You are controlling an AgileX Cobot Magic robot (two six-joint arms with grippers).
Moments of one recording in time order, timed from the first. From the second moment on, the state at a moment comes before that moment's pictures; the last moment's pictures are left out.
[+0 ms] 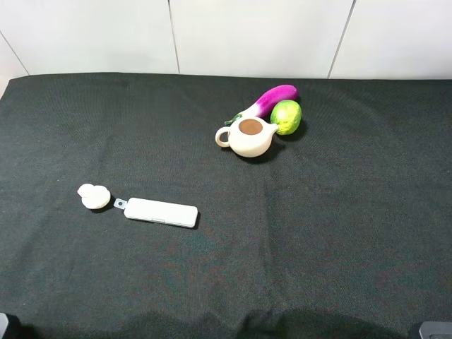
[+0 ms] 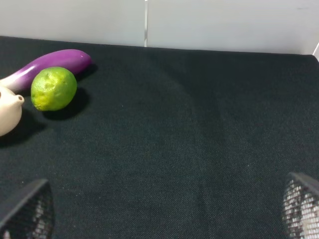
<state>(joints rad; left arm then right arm) -0.05 0.08 -0.51 -0.01 0.99 0.05 -0.02 -0.01 -0.50 0.06 1.02 -0.08</state>
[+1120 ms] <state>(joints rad) -0.02 0.00 -0.49 -0.01 1.06 0.03 -0.02 -0.01 -0.50 0.06 1.02 -0.08</state>
